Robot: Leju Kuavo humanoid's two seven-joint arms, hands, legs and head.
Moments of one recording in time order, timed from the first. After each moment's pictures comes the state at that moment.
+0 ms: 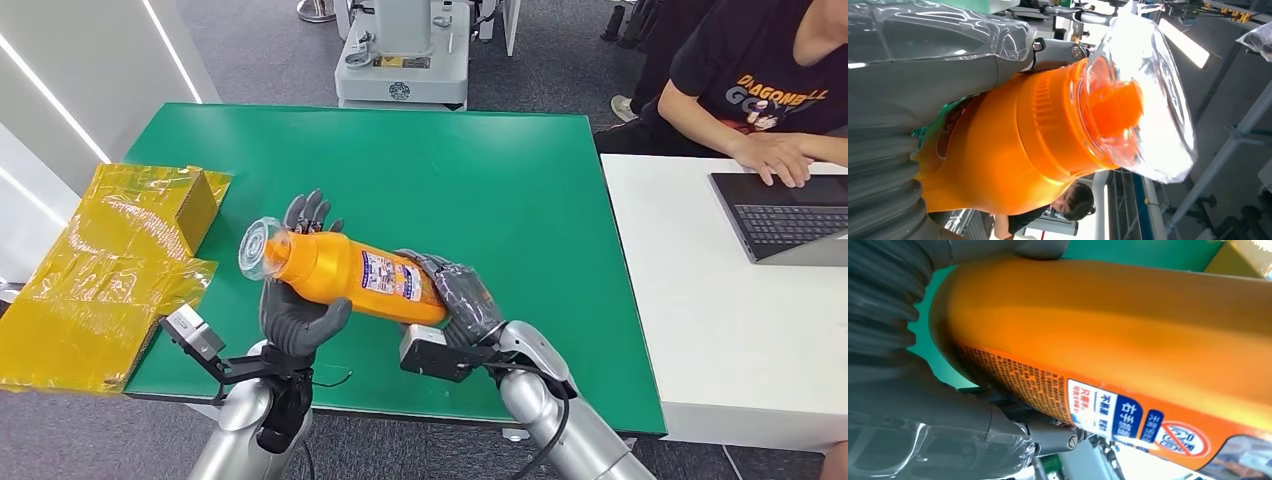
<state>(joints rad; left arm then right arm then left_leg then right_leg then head) -0.17 -0.16 -0.38 -1.36 0.21 -0.11 -0.46 -0.45 0.02 0.73 -1.06 0.59 -0.08 -0.47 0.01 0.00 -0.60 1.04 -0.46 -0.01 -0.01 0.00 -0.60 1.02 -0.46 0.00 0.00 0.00</state>
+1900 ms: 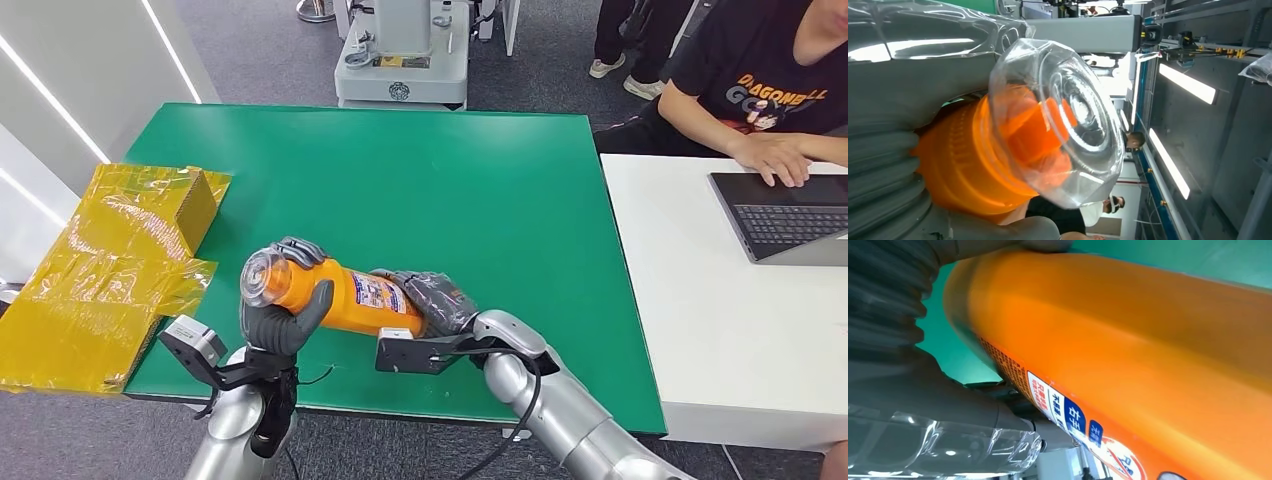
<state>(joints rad) -0.13 -0.16 -0.31 -1.38 0.02 0.07 -0.47 -0.58 0.06 0.83 -0.87 0.63 0.03 -0.43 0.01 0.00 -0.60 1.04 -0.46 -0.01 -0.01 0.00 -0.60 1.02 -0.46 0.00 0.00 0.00</state>
